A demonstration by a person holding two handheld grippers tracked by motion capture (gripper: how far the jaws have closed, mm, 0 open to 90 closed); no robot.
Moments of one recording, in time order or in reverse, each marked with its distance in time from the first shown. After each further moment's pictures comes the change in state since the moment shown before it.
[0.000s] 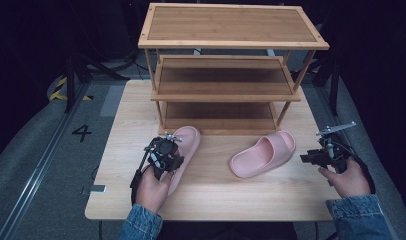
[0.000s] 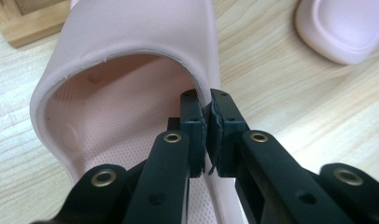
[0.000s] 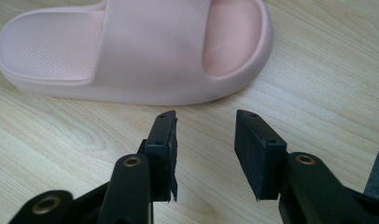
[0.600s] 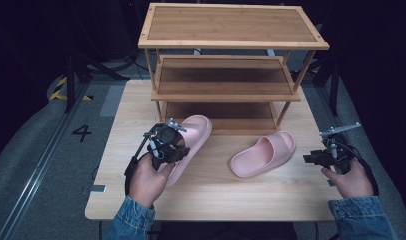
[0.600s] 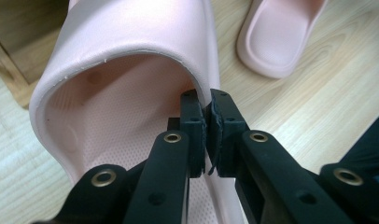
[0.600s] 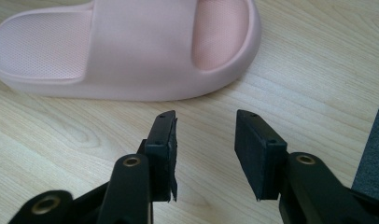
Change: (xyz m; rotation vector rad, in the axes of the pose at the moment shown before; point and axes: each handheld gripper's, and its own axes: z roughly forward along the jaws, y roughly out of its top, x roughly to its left) left arm -0.016 0.035 -0.052 -0.029 -0.077 0.149; right arm -0.005 -0.005 -0.005 -0.004 -0.011 0.029
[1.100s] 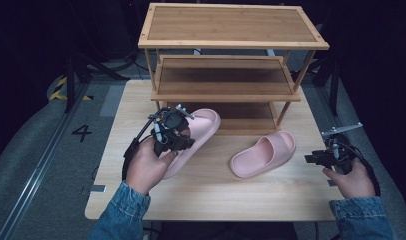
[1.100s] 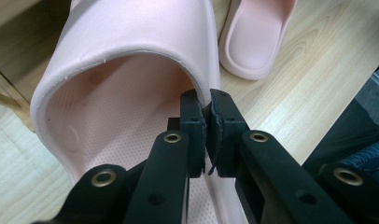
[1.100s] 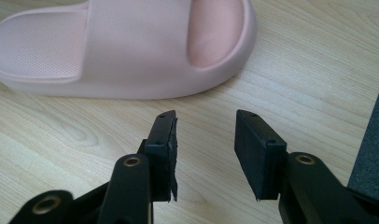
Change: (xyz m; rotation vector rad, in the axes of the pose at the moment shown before) left arm -0.006 0.039 -0.023 0.068 -0.036 0.091; right arm -0.003 -0.002 -0.001 0.001 0.000 0.009
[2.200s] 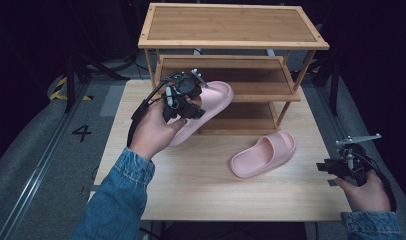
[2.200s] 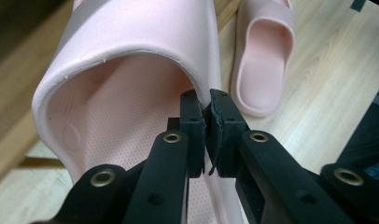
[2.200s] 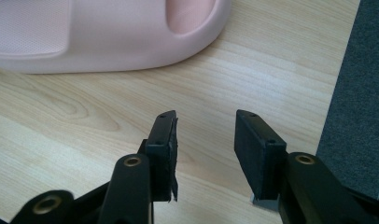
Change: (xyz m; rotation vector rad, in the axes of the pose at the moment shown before) left arm 0.010 0.077 -0.025 -0.014 0.041 0.156; right arm -0.004 -0.034 -0.024 -0.021 -0.041 0.053
